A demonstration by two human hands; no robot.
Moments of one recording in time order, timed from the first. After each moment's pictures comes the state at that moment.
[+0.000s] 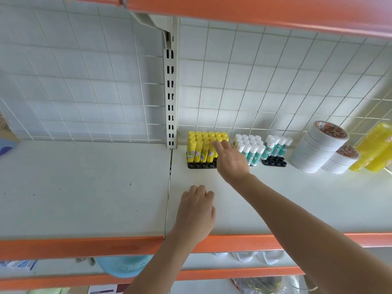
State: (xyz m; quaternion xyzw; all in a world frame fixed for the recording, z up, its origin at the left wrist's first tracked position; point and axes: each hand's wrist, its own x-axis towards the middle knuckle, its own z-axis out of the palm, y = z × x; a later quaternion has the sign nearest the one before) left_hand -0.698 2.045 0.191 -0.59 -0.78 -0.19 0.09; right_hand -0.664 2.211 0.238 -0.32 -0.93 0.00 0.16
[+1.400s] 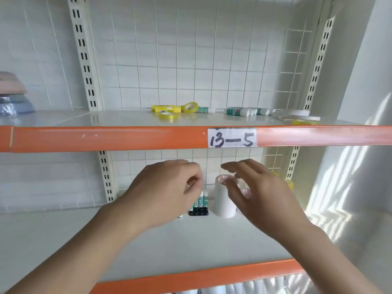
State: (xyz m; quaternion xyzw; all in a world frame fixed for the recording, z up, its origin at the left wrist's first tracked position) left_hand -0.500 2.046 0.498 -0.66 -0.71 -0.23 0.11; right_hand -0.334 2.163 0.464 -0.22 -0.87 -0.03 0.43
